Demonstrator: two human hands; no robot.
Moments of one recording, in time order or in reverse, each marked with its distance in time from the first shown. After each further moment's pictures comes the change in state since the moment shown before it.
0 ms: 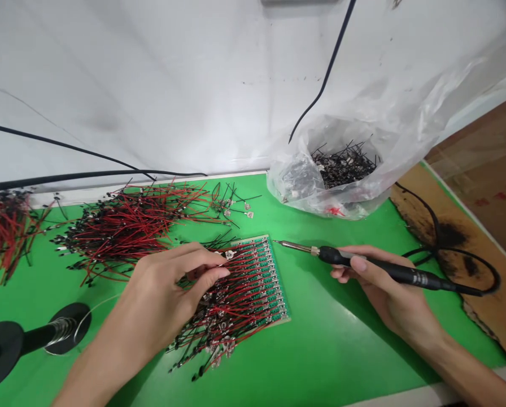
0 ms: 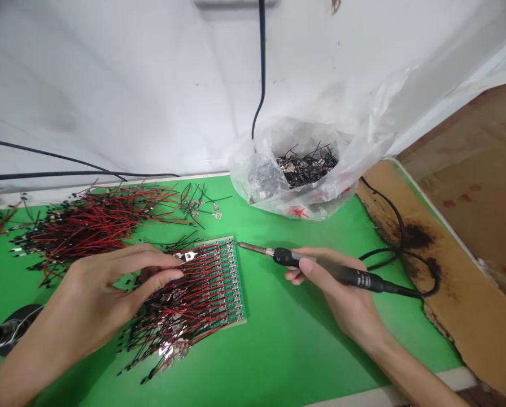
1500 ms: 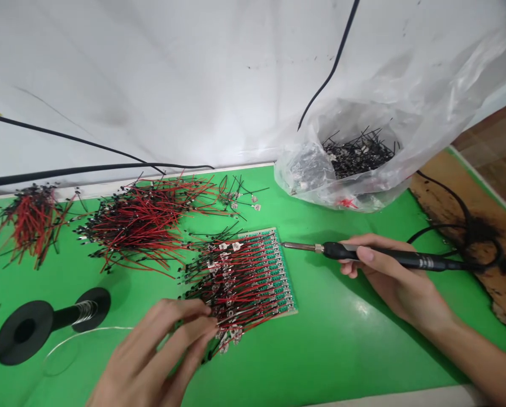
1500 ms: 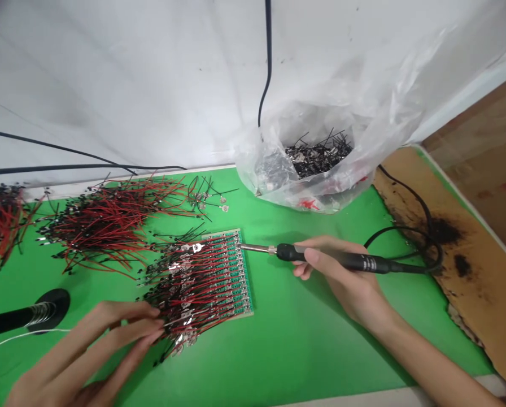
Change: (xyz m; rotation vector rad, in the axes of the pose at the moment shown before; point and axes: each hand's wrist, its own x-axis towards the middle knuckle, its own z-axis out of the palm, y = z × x) left_hand -0.094 0.021 -0.003 0.231 -0.079 0.054; right_hand 0.010 0.001 -0.002 0.122 -0.145 0.078
